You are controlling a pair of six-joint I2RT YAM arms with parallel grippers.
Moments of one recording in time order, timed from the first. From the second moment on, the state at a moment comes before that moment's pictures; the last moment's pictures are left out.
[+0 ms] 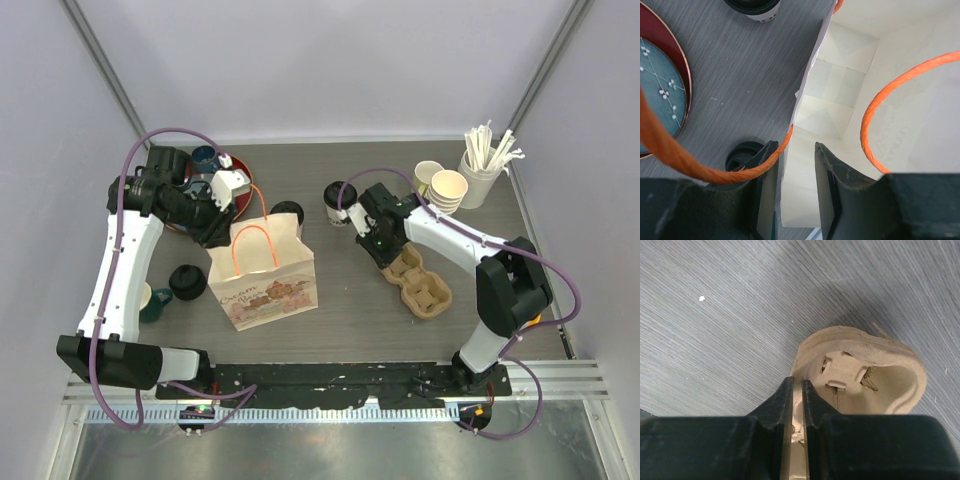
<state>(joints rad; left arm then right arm) -0.11 1.33 1.57 -1.35 0.50 0.73 0.57 1.68 1.24 -0.86 -0.05 -0.26</state>
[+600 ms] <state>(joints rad) -0.11 1.33 1.57 -1.35 0.50 0.72 0.57 1.58 1.24 -0.86 0.06 -0.21</state>
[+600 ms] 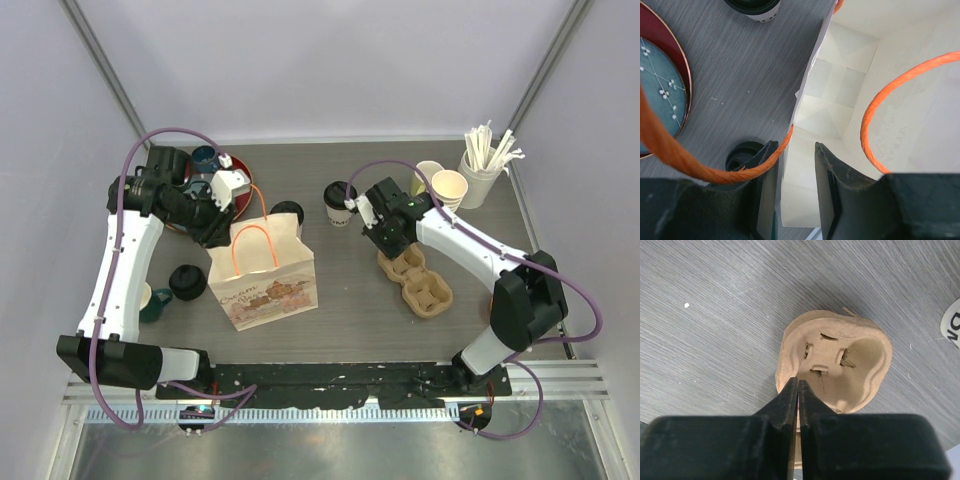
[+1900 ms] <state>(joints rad) -0.11 1.31 1.57 -1.35 0.49 0.73 0.54 1.62 1.20 -0.79 0.00 -0.18</state>
